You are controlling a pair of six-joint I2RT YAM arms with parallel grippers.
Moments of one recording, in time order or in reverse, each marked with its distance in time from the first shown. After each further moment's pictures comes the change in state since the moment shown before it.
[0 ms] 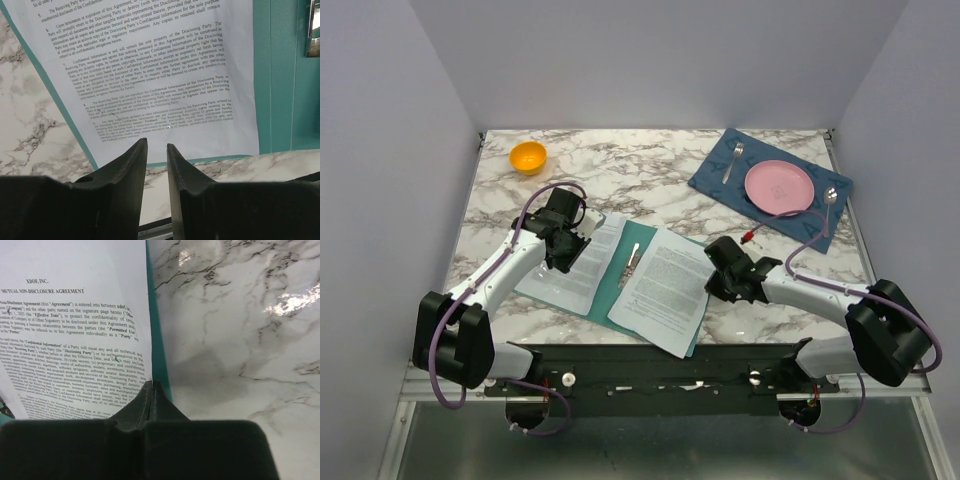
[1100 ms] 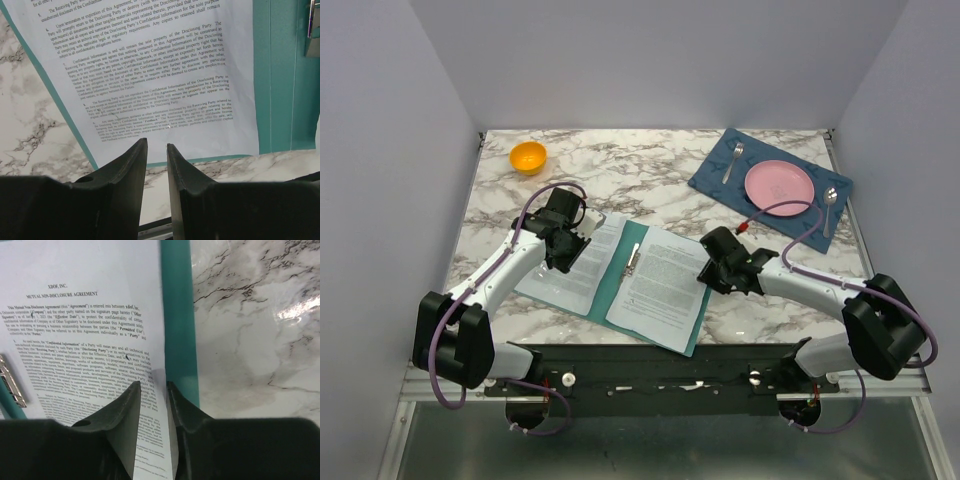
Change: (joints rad) left arm 0.000 0.000 0.000 0.000 0.000 0.000; right arm -0.004 0.043 0.084 -0.009 -0.003 -0.022
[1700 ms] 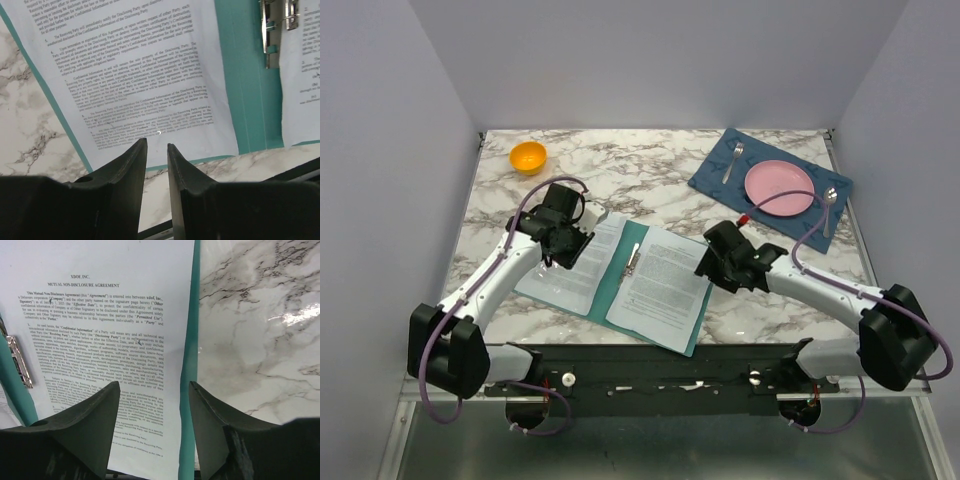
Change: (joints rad) left arm -0.008 -0.042 0.038 -0.013 0.049 -0.011; right arm 0.000 -0.058 0.069 -0.118 0.000 -0.085
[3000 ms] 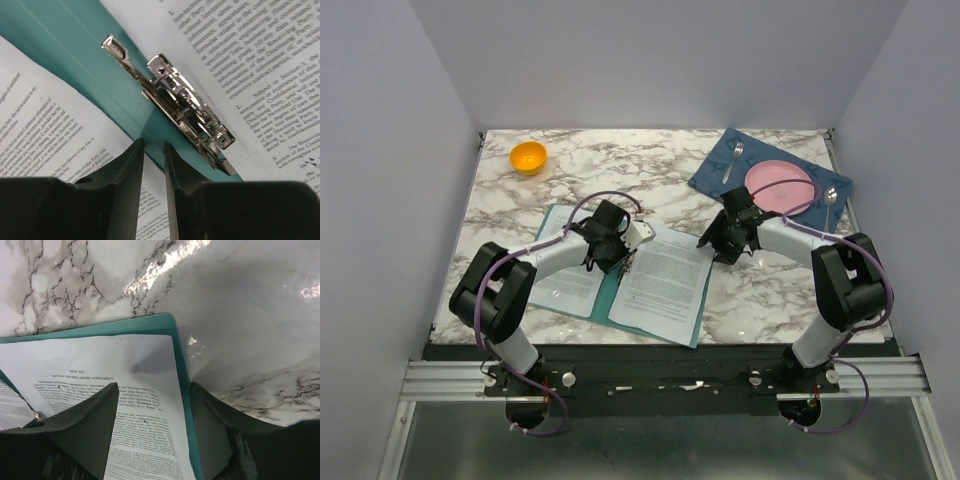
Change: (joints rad) left arm -0.194 0.340 -0.092 0.488 0.104 0.146; right arm -0.306 0.345 0.159 0.159 -0.258 -0.106
